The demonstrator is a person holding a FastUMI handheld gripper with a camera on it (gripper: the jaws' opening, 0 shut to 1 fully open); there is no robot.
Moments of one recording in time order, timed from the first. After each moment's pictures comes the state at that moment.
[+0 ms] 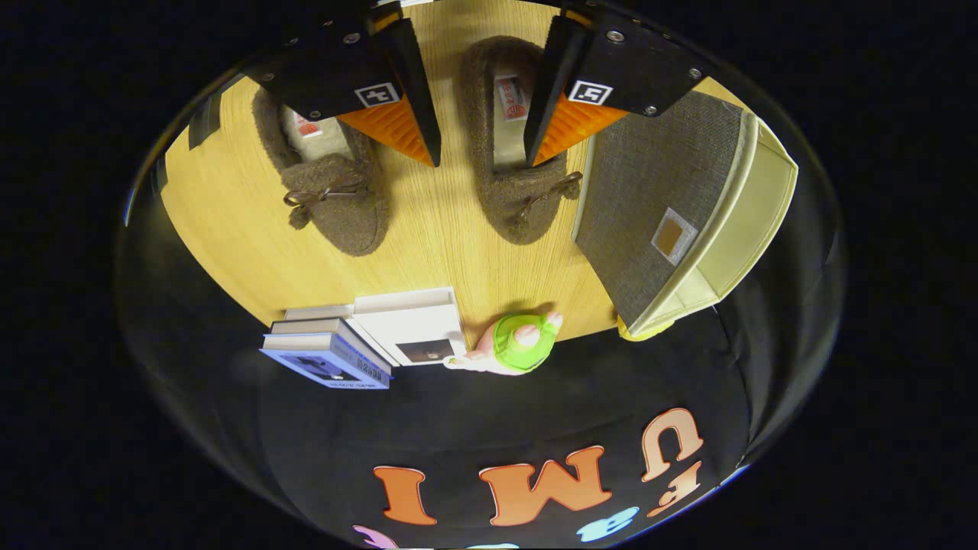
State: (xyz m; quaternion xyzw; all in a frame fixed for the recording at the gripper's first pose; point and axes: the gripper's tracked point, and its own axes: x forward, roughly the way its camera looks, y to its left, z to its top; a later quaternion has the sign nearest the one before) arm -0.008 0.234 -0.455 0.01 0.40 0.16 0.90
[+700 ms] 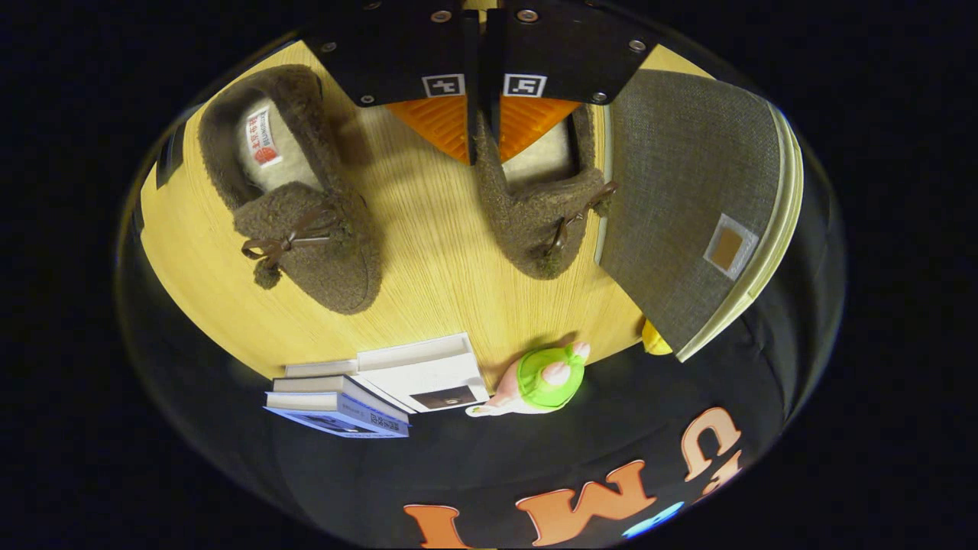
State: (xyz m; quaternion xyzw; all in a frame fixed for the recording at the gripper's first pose) arm -0.012 0.233 -0.490 0.08 0.45 0.12 0.88
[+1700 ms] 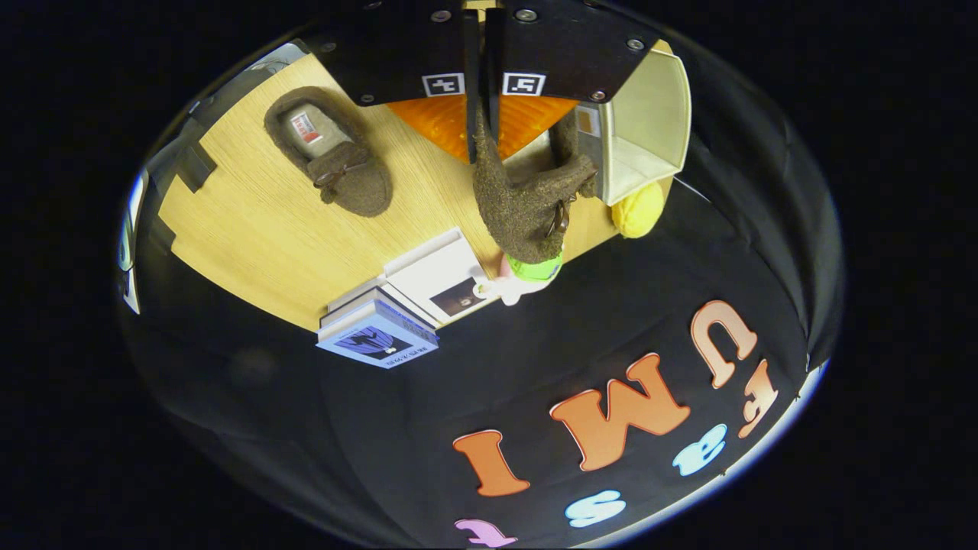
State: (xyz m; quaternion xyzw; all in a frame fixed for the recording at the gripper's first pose) arm 0.011 0.243 -0.322 0.18 0.34 0.07 0.92
